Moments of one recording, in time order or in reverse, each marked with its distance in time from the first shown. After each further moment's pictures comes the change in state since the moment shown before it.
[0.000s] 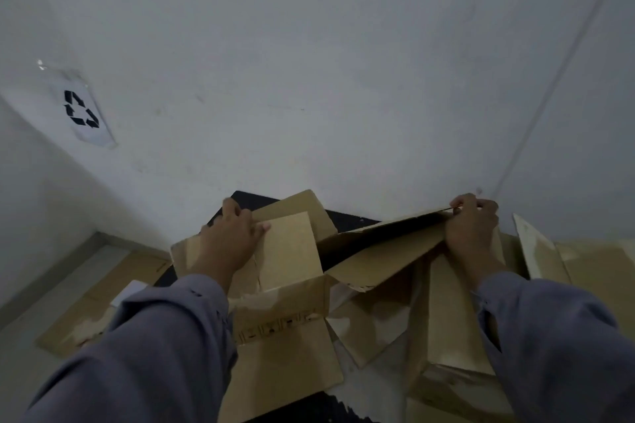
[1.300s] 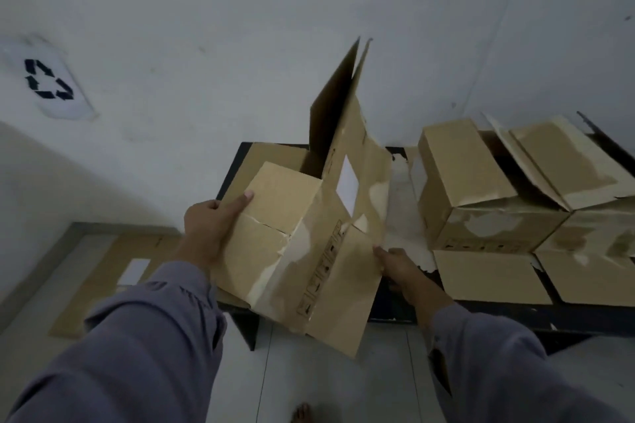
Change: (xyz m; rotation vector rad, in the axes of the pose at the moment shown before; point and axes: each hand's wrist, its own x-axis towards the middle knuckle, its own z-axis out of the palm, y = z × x) left_hand -0.141 -0.159 -0.056 -1.080 -0.235 -0.448; right_hand -0.359 -0.066 0.035 0.452 -0.628 0.775
